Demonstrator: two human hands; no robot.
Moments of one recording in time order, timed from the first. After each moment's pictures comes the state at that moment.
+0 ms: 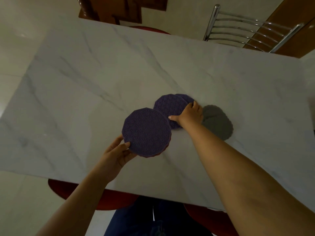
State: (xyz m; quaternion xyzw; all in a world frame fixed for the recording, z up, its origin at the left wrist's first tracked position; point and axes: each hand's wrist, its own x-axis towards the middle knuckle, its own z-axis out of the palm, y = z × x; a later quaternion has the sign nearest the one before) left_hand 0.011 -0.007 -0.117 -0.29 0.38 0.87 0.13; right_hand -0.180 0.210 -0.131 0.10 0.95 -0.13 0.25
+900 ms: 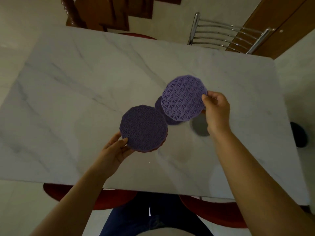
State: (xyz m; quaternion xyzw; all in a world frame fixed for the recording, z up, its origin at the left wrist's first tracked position) left_hand 0.008 -0.001 -0.103 -0.25 0.38 0.88 0.14; right_hand -0.137 0.276 -0.031 0.19 0.77 -0.60 -0.04
